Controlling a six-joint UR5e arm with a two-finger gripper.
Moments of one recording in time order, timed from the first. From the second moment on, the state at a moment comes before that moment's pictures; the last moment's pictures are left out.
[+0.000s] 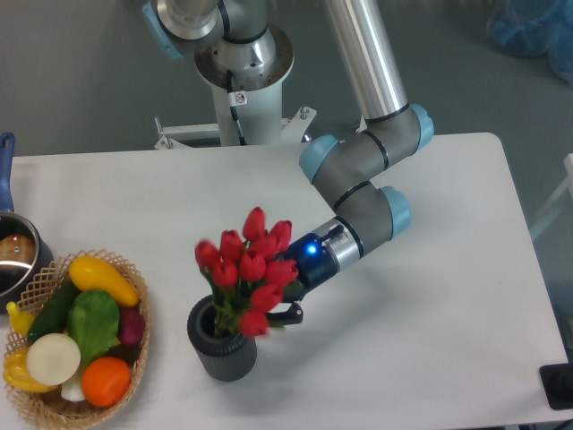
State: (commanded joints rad) arm 2.59 -2.14 -1.79 -0.87 0.01 1.70
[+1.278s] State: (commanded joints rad) arm 2.58 -2.11 -1.79 -0.87 0.03 1.69
